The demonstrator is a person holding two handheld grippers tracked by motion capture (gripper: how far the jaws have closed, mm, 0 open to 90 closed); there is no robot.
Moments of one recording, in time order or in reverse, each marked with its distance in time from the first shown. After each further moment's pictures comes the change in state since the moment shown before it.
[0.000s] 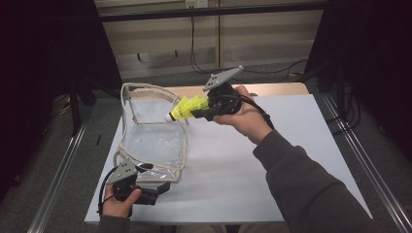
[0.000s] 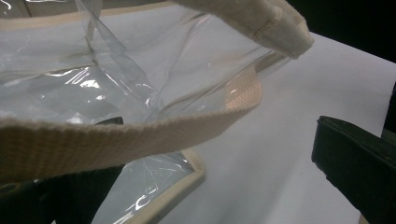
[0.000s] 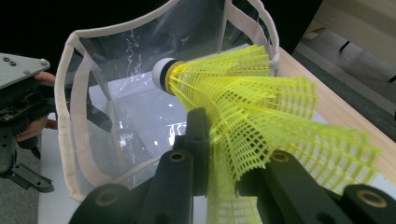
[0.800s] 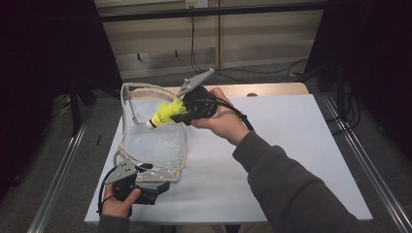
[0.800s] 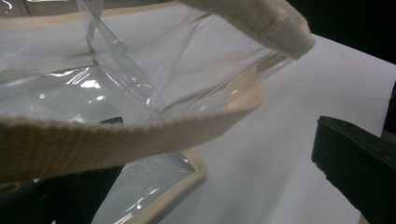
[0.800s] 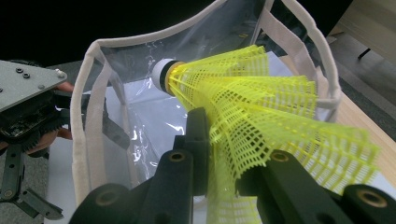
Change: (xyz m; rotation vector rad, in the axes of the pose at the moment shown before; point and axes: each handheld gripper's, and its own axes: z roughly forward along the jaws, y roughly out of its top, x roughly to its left) left arm 0.002 -0.001 0.000 -0.003 -0.010 -0.006; right arm 0.026 0.025 0.037 0.027 0.047 -0.066
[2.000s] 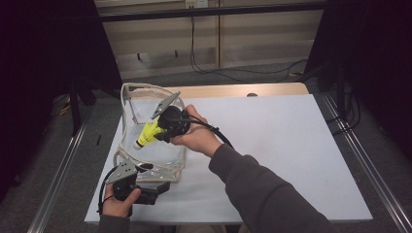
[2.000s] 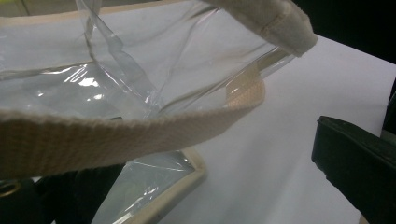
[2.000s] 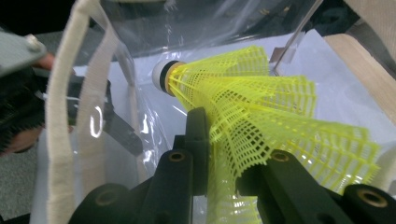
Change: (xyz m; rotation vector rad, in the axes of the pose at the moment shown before) left arm 0.001 -0.001 0.001 0.002 0.002 -0.002; right arm 0.028 -0.006 0.073 0.123 0.040 -0.063
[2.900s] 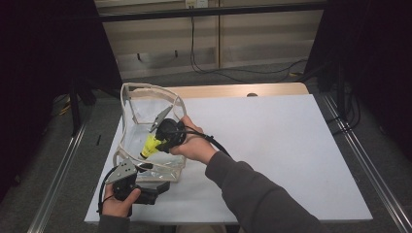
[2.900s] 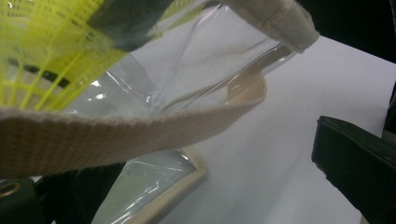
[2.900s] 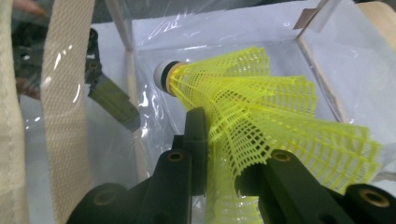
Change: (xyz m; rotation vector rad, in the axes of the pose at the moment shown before) left arm 0.001 0.000 0.000 0.000 -0.001 0.002; right arm 0.010 -0.017 0.034 0.093 0.019 -0.028
